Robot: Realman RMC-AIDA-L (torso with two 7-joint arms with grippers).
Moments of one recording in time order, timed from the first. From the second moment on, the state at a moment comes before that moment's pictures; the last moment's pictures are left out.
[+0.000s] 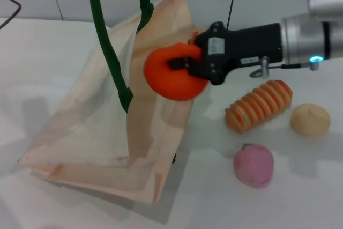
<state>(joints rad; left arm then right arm) -0.84 -1.90 2.86 -0.58 -0.86 1.97 -1.93 1.03 2.03 -0.70 -0.40 1.05 1.50 -1.92</state>
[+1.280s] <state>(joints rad) -0.87 -1.90 2.86 -0.57 -0.85 1.97 -1.94 1.20 2.05 -0.69 -0.15 1.06 0.97 -1.99</state>
